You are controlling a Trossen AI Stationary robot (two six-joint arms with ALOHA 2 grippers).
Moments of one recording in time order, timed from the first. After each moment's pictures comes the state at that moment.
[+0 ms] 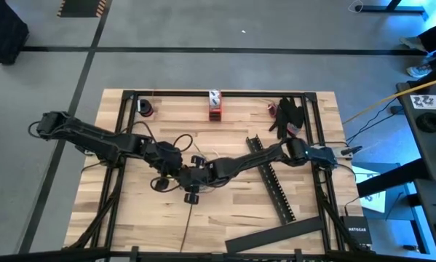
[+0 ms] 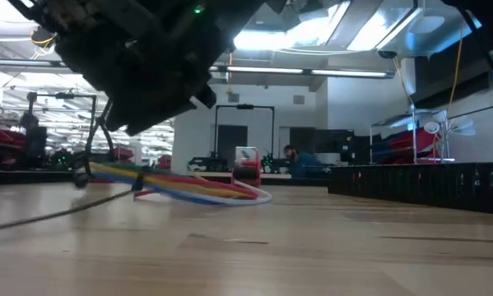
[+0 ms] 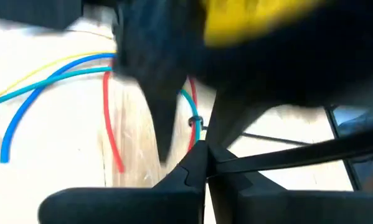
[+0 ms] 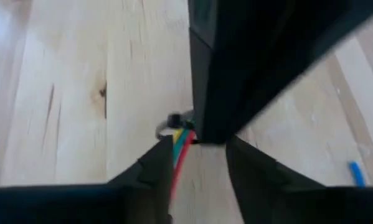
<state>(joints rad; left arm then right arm) -0.15 1.16 0.64 -0.26 0.21 -0.20 0.22 2.34 1.97 -0.52 0.17 0.29</state>
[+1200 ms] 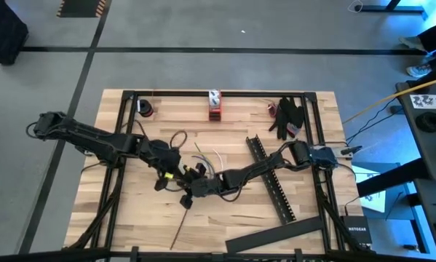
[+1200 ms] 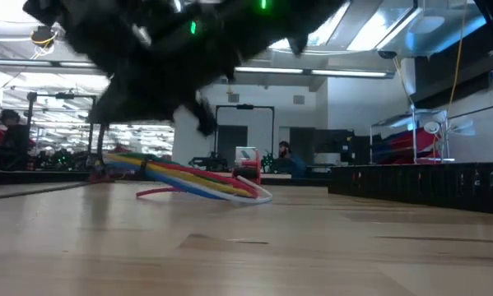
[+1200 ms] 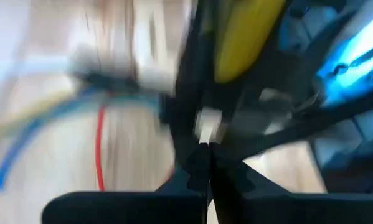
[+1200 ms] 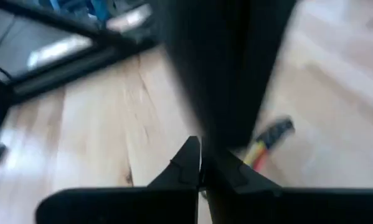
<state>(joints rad) -0.15 1.09 0.63 -0.18 0.20 -0.28 0.30 2.33 1.64 0.13 0.37 0.56</state>
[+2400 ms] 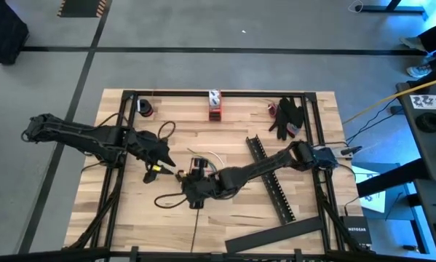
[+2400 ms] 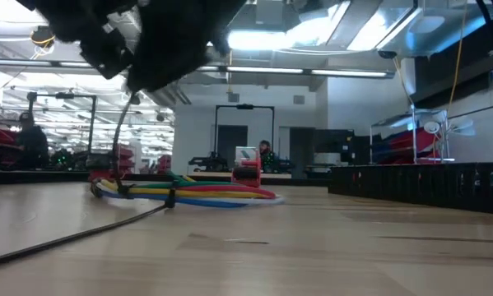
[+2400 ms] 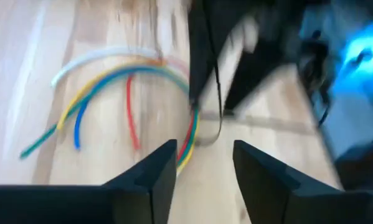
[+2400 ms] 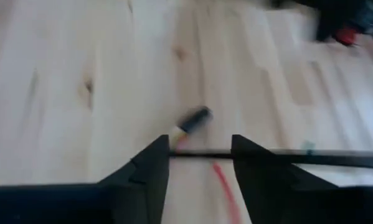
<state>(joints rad) -0.11 0.90 0.66 -0.47 0.17 -0.18 0.32 2.28 1.98 -0.61 0.45 0.15</state>
